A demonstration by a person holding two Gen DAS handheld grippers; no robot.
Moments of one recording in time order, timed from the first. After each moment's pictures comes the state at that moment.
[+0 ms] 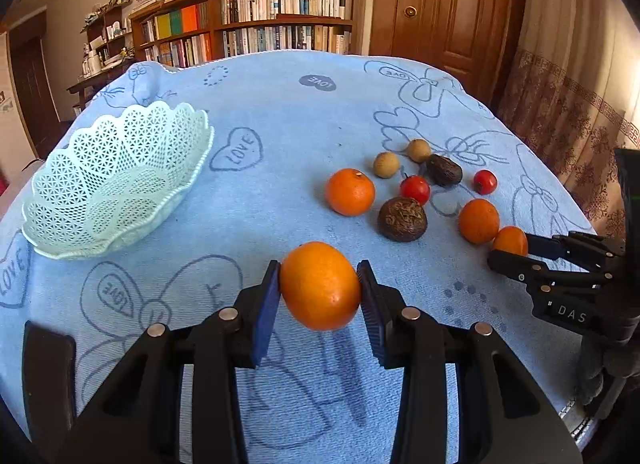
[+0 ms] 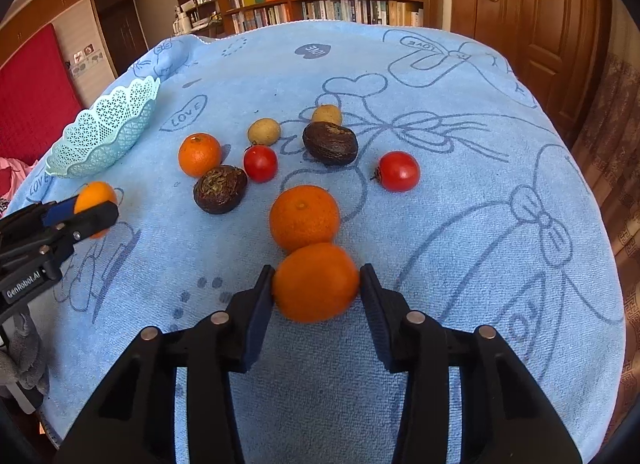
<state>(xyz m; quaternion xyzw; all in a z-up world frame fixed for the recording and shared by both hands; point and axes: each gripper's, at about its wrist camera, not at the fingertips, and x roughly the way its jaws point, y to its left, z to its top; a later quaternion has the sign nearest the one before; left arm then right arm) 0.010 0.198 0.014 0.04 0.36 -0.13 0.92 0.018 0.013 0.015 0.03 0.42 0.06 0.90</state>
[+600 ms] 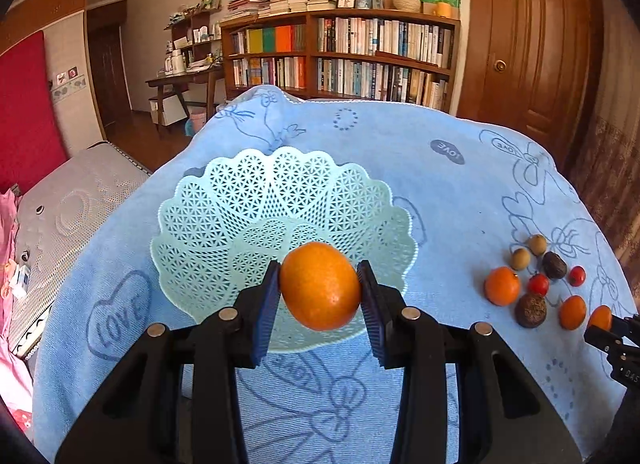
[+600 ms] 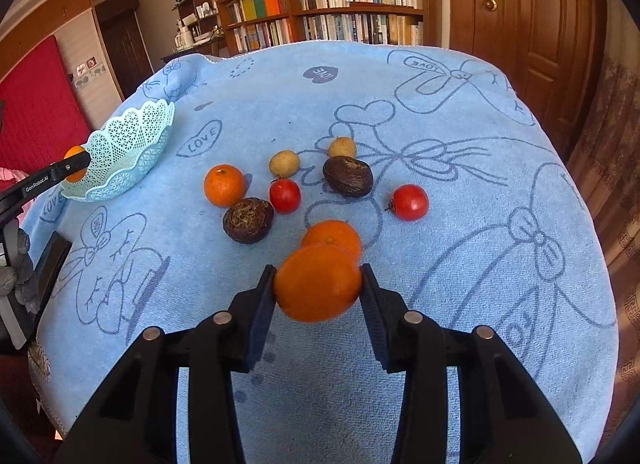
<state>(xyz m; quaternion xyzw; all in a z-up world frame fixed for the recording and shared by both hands) 0.052 0.315 0.057 -0.01 0.32 0.01 0.95 0.016 0.024 0.045 0.04 0.40 0.06 0.91</state>
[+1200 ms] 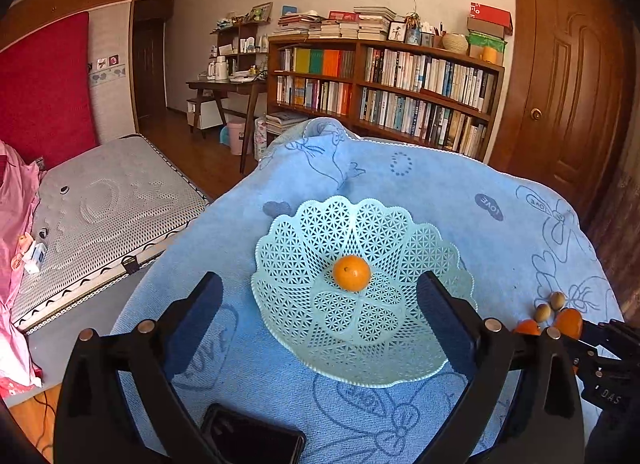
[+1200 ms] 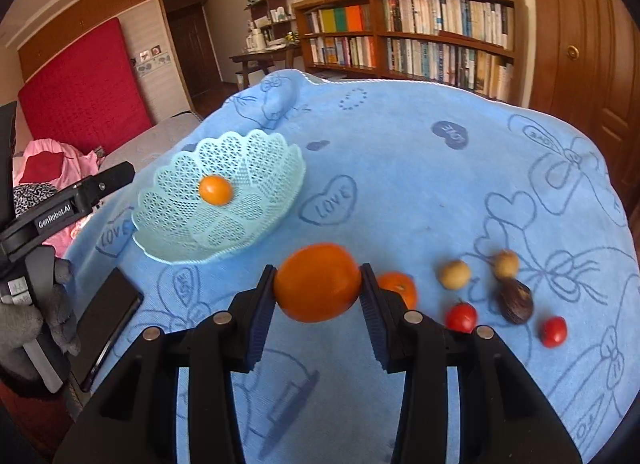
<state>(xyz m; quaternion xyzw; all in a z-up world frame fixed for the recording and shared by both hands) 0.038 0.379 0.093 -0.06 0.27 0.07 0.96 0.074 0.152 0.090 0.01 0.36 0.19 0.91</state>
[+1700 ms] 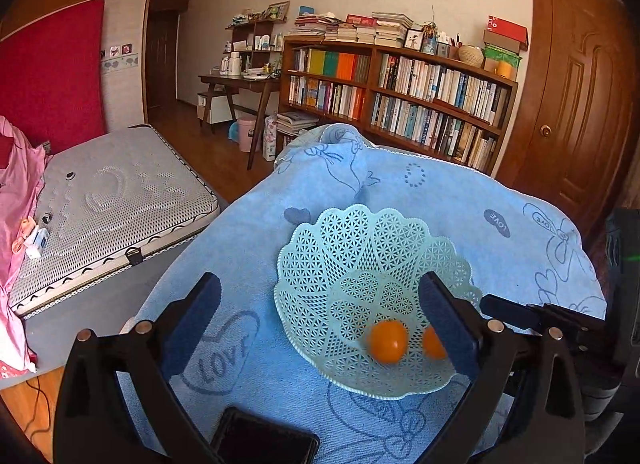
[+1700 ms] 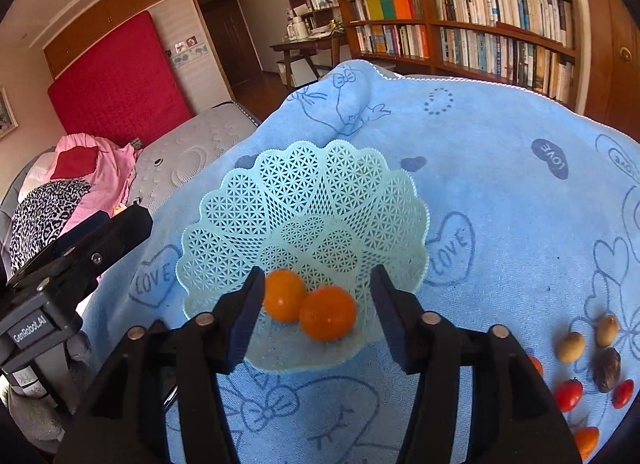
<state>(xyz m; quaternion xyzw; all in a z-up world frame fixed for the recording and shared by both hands) 0.039 0.398 0.098 -0.09 0.27 0.08 0.95 0.128 0.234 0.088 0.02 0.38 0.25 0.89</state>
